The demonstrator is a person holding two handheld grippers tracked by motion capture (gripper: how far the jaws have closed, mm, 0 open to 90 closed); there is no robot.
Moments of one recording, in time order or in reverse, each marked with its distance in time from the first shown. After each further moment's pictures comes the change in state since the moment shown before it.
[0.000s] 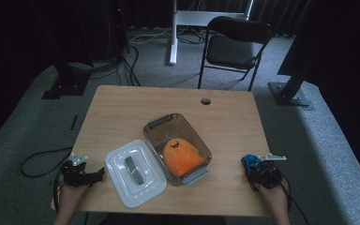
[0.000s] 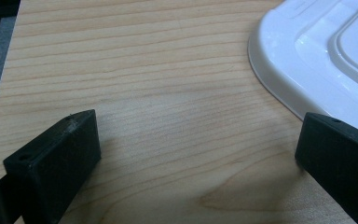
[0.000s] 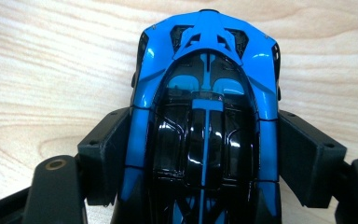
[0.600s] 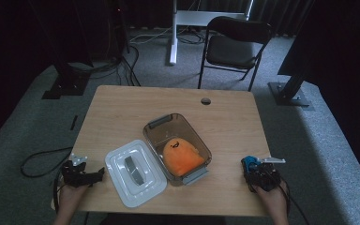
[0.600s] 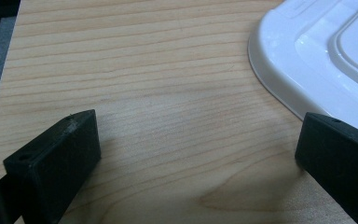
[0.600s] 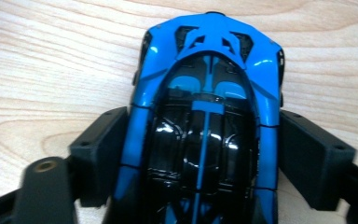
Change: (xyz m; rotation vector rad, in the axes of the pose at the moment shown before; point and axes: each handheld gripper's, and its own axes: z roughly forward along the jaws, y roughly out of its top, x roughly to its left) left arm 0.000 0.000 0.000 0.000 0.000 0.000; right arm 0.005 -0.008 0.002 -0.017 0.003 0.006
